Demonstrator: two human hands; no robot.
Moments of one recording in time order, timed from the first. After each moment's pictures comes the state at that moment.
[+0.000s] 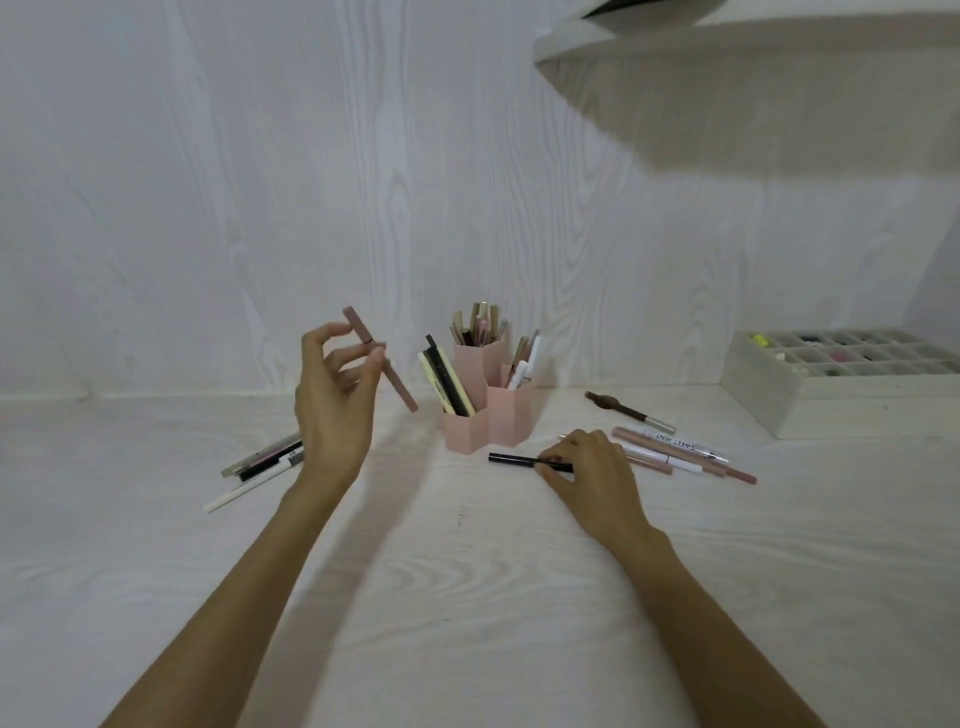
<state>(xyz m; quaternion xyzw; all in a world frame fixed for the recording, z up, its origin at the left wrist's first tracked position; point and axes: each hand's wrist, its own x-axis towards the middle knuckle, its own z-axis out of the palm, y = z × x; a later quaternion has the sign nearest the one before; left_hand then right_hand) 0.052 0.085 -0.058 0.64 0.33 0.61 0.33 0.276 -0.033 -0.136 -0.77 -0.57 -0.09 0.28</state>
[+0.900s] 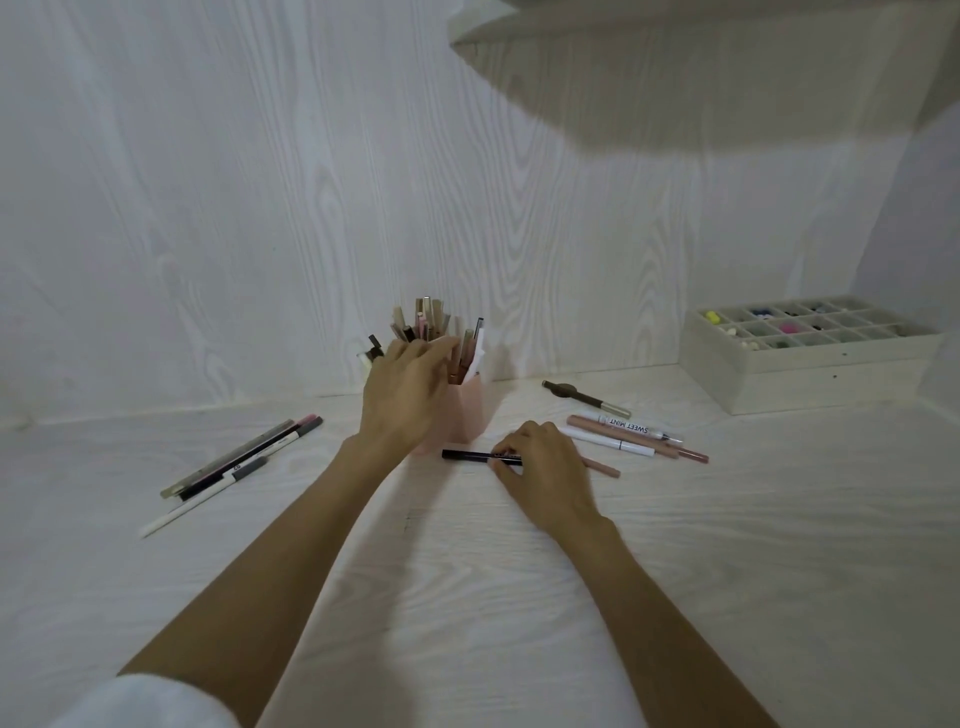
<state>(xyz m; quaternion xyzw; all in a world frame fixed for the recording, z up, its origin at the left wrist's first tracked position) 0.157 0.091 -0.067 0.88 0.29 0.37 -0.02 0.280 -0.031 -0.142 -0.75 -0.57 -0.08 0.34</state>
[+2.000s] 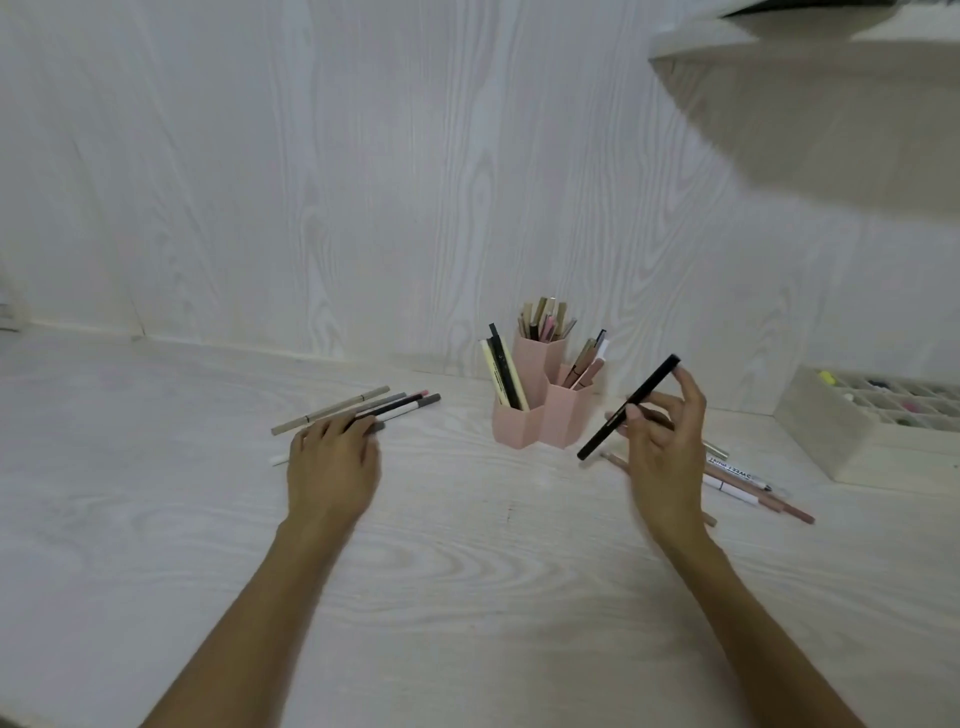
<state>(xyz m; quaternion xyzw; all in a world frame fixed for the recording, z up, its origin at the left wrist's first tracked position) -0.012 0.113 -0.146 0.77 0.55 0.32 0.01 0.252 -0.031 -0.102 -0.58 -0.47 0.00 0.67</state>
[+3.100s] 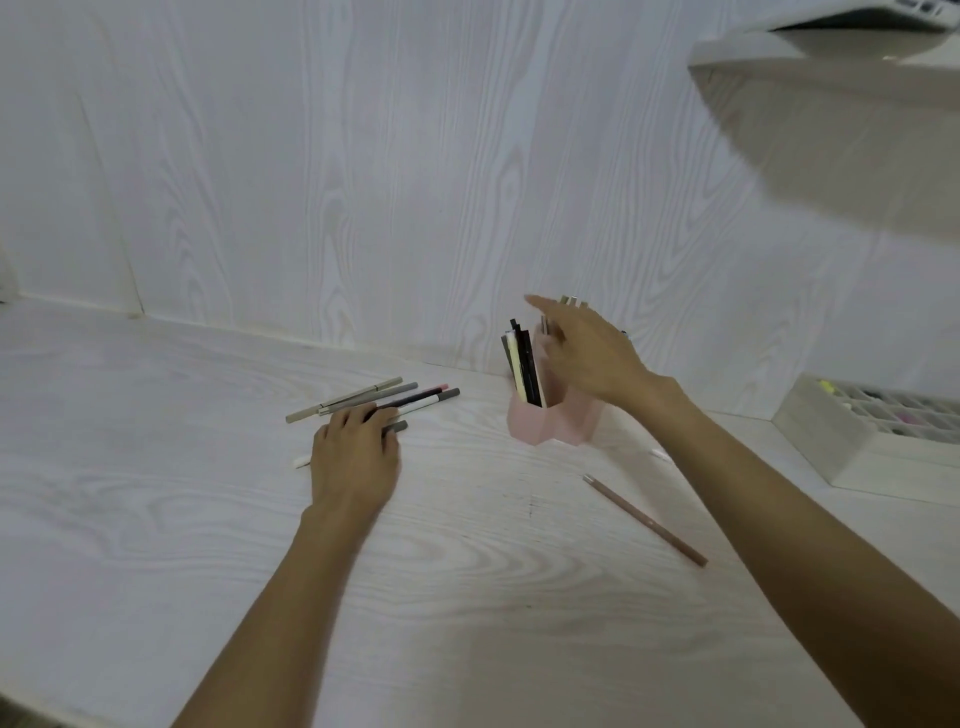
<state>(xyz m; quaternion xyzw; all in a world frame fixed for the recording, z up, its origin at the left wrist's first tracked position) -0.014 0.121 -0.148 0.77 0.54 0.32 0.07 0.217 0.061 -0.010 -0.70 -0.68 -0.08 0.21</state>
